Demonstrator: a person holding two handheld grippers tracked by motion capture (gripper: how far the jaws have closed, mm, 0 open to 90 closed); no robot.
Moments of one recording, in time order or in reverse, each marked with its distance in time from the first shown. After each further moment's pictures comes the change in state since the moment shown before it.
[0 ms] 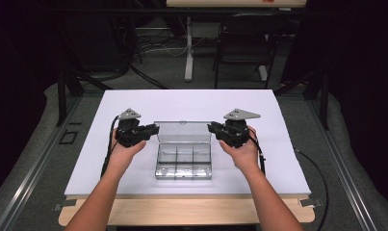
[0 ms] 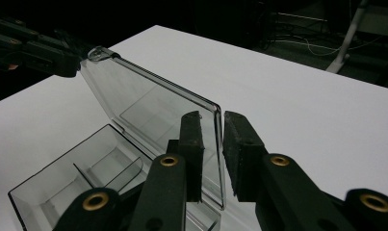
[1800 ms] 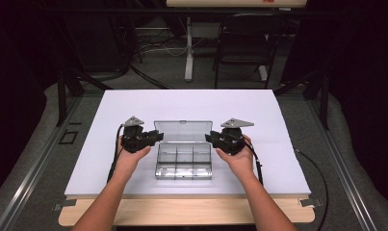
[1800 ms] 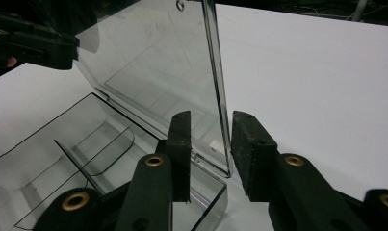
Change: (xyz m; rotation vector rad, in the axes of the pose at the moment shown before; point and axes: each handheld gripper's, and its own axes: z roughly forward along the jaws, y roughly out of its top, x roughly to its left) left arm 0.009 -0.030 0.029 -0.008 -0.022 -0.073; right arm -0.008 -0.040 0.029 0.066 0.012 0.072
